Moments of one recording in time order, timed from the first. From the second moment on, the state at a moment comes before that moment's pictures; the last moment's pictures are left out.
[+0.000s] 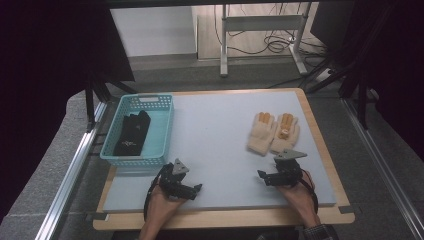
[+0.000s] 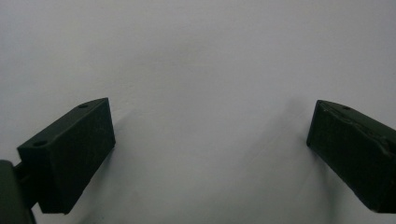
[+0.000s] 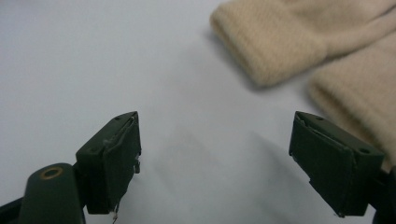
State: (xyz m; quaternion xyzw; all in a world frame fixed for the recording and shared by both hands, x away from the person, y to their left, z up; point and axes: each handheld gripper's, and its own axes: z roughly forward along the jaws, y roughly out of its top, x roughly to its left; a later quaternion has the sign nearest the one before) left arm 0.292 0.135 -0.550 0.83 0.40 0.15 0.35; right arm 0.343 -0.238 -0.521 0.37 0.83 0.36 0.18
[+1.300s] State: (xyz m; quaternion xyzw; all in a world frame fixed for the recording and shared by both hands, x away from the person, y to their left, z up) left arm 0.292 0.135 -0.550 0.83 0.40 0.15 0.35; right arm 0.489 -0.221 -0.502 0.41 0.83 0.33 0.19
